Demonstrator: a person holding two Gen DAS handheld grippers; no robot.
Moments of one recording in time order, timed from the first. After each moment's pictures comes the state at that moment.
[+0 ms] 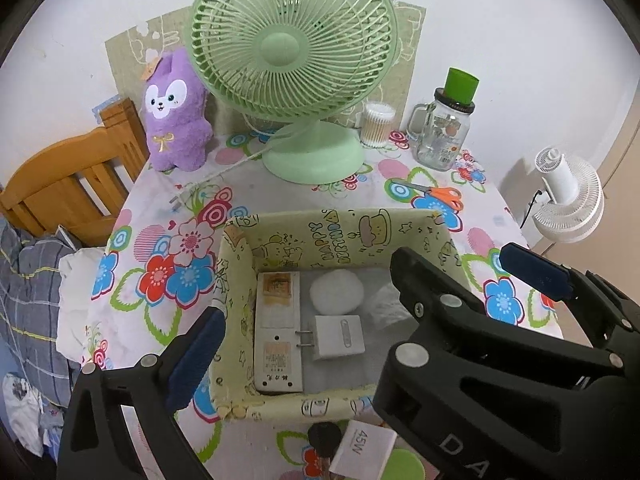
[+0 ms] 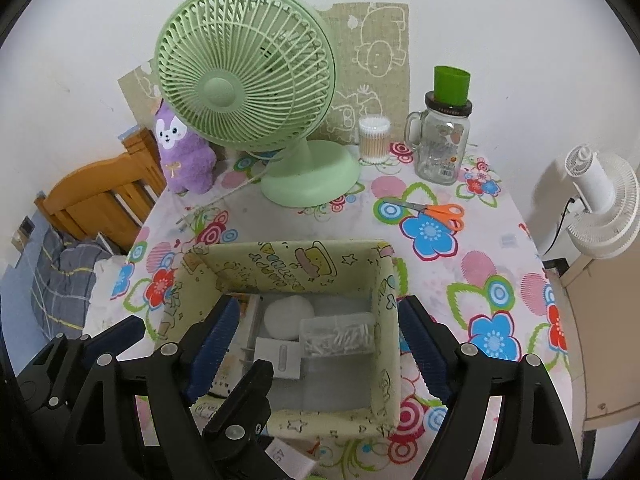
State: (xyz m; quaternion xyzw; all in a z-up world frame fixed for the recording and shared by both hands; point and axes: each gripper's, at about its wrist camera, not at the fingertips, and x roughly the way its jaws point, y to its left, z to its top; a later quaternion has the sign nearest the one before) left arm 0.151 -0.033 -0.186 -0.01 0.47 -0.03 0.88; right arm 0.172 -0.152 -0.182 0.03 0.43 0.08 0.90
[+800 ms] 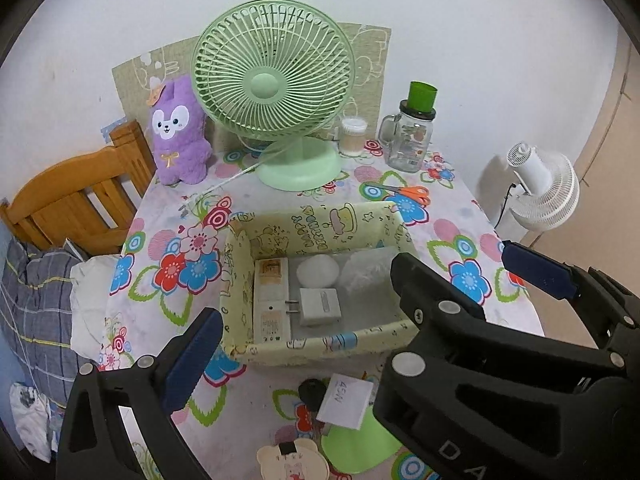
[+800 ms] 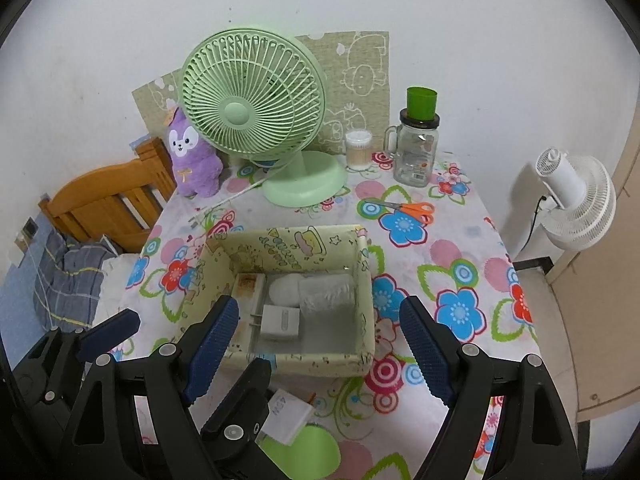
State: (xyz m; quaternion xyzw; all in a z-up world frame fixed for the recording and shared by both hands) left arm 0.091 -0.047 -0.147 0.01 0.45 -0.05 0.89; right arm 0.106 -0.164 -0.142 0.02 0.42 0.07 0.91
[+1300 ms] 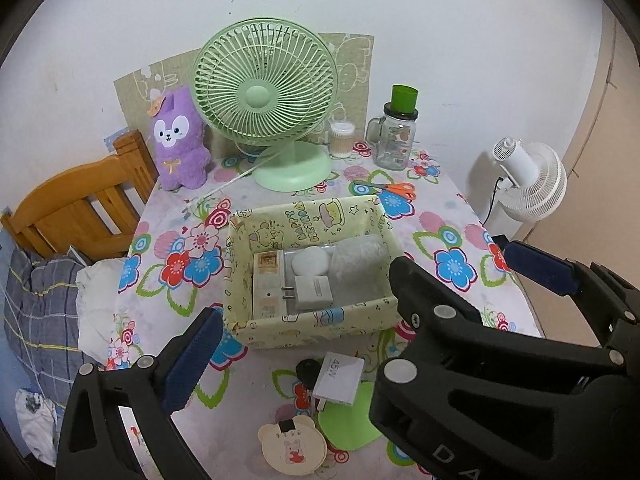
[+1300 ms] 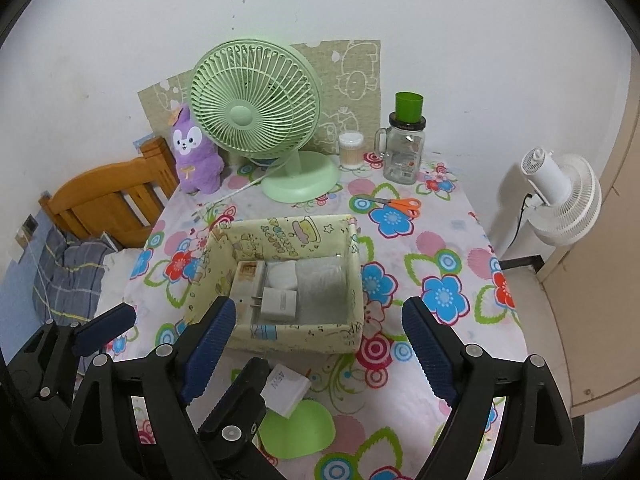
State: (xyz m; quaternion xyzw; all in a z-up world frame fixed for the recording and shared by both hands) left arm 0.057 -0.055 -0.132 0.02 0.44 -0.06 0.90; right arm 0.071 -0.168 -0.129 0.02 0.41 0.06 0.91
